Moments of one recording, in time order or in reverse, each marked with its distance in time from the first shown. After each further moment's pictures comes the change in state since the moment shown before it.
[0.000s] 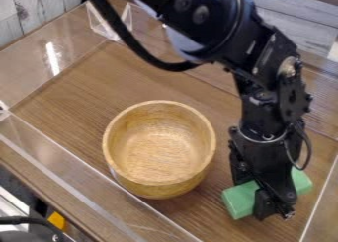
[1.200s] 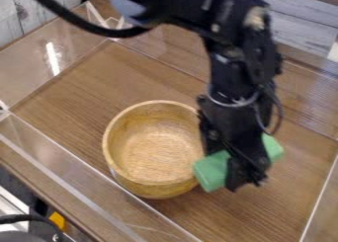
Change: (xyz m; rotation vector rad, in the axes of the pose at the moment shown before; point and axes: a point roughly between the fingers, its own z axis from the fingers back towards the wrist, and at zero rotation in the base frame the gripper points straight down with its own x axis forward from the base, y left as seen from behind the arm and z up) arm -0.017 0.013 0.035 0.066 0.015 0.067
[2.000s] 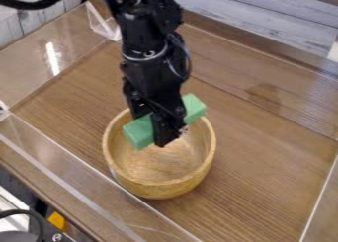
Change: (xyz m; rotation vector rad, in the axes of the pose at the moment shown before) arm -0.046 0.076 0.022 0.032 0.003 0.183
